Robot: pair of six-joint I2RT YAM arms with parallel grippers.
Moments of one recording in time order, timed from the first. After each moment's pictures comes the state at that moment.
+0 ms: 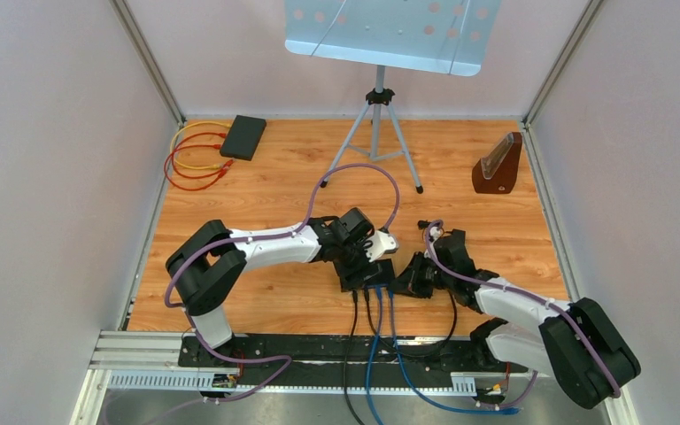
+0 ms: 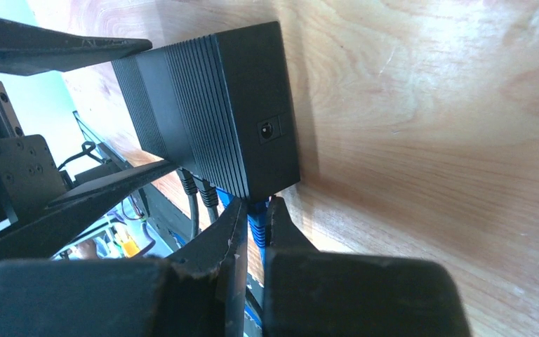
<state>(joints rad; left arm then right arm) -0.96 1.74 1.07 -0.42 0.21 0.21 0.51 1.12 0.24 0.08 -0.46 0.95</state>
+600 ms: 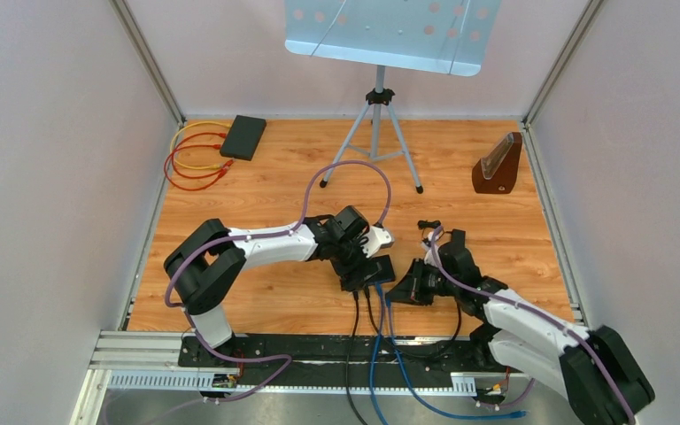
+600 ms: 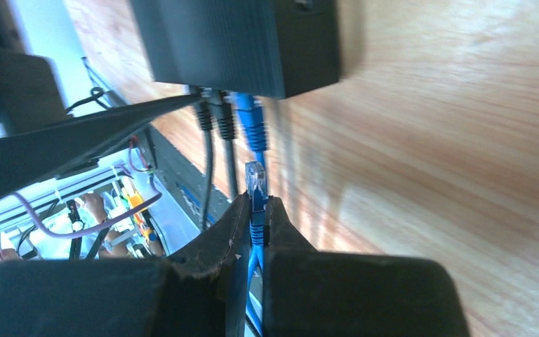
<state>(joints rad) -0.93 1.73 1.04 -0.38 0.23 0.16 0.53 0.99 0.20 0.02 -0.56 0.94</state>
